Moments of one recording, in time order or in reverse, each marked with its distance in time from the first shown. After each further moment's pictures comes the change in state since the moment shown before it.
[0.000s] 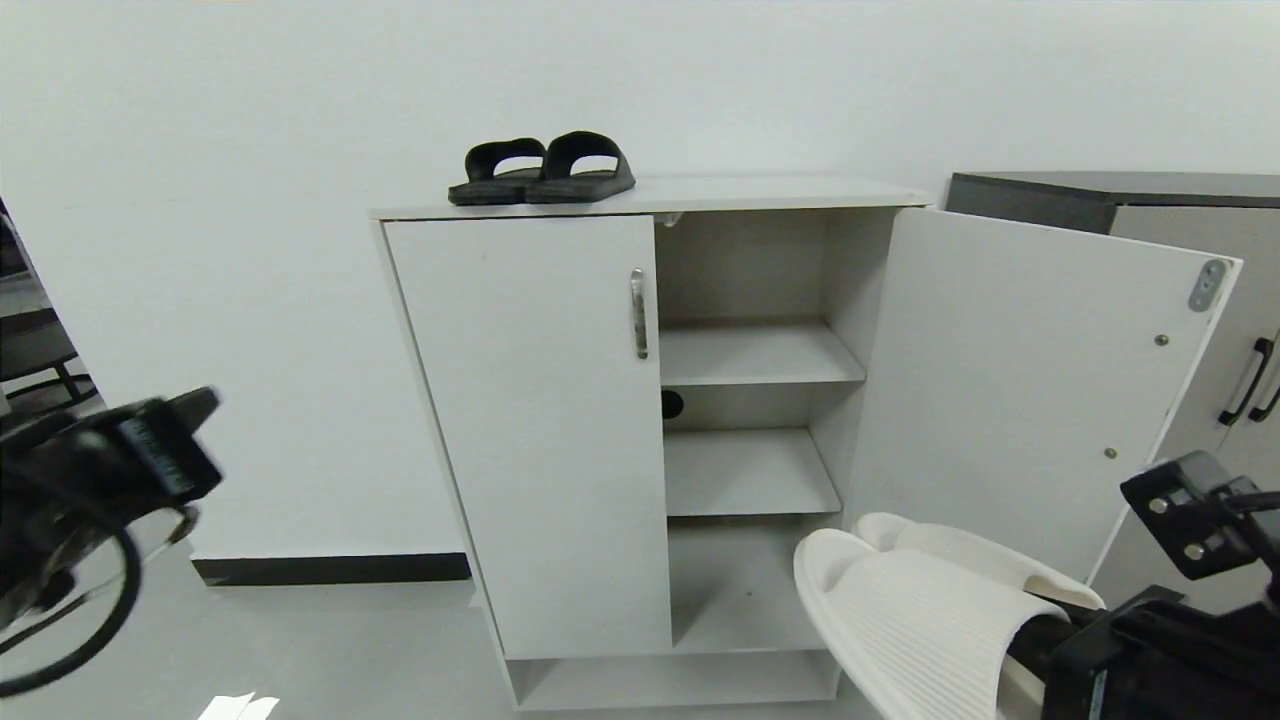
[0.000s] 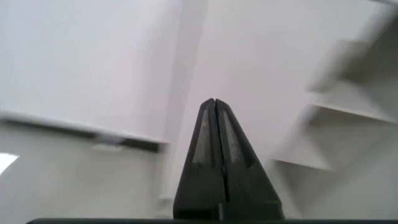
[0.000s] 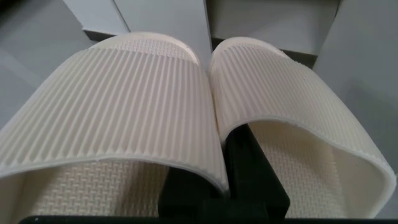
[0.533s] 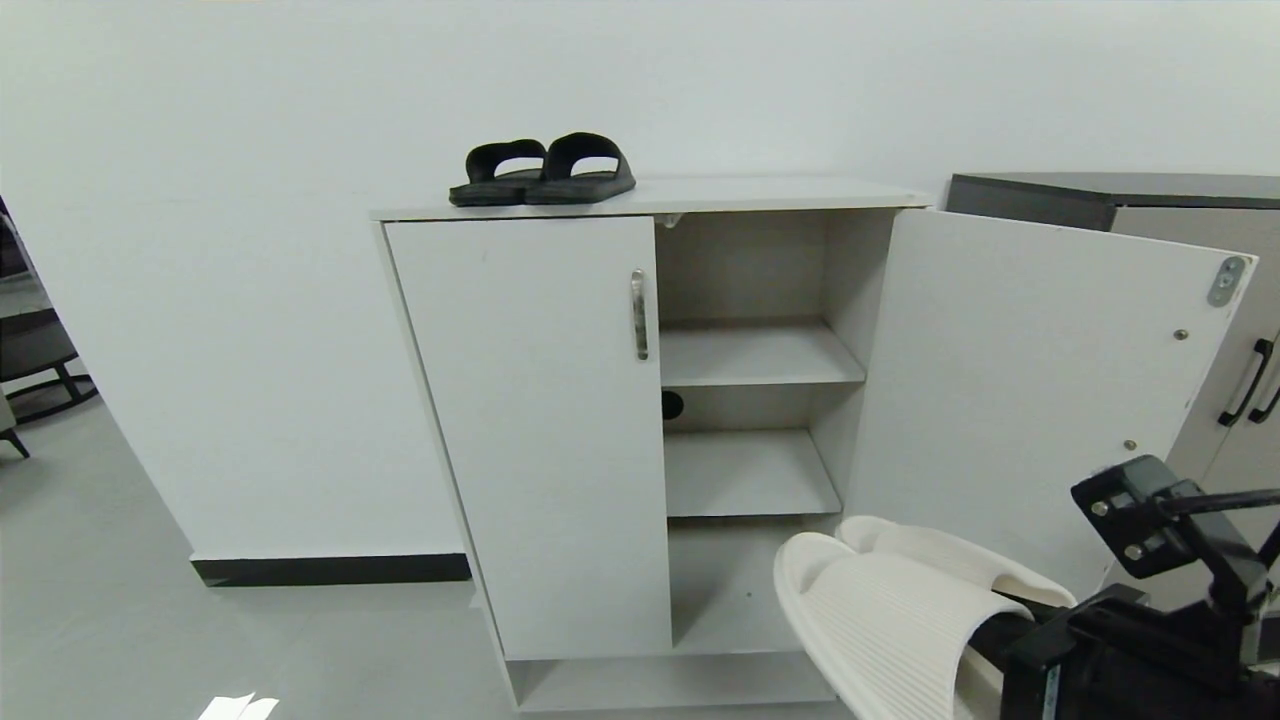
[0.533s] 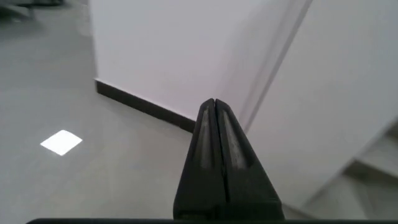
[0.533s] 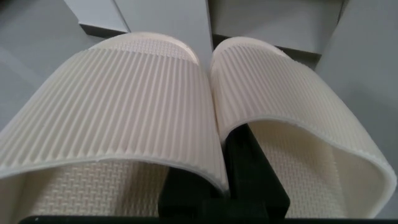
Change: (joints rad) left arm 0.299 -0.662 0.480 0.219 -0.060 0.043; right arm 0.003 0.064 0.004 -0.051 0.002 -0.008
